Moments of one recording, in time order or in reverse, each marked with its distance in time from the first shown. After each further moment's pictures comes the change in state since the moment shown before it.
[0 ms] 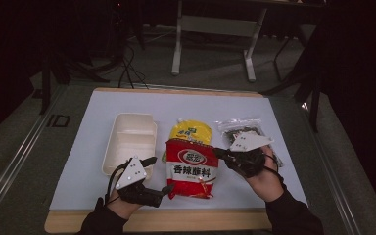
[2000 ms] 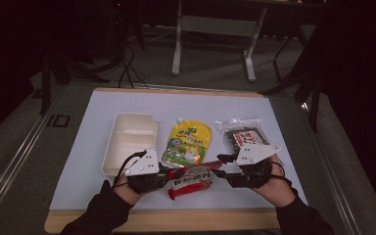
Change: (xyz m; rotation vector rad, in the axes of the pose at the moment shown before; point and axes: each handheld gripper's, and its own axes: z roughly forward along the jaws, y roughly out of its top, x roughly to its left) left arm 0.001 0.039 0.016 0.030 -0.300 0.151; right arm 0.007 -0.011 -0.017 0.002 0.156 -0.114
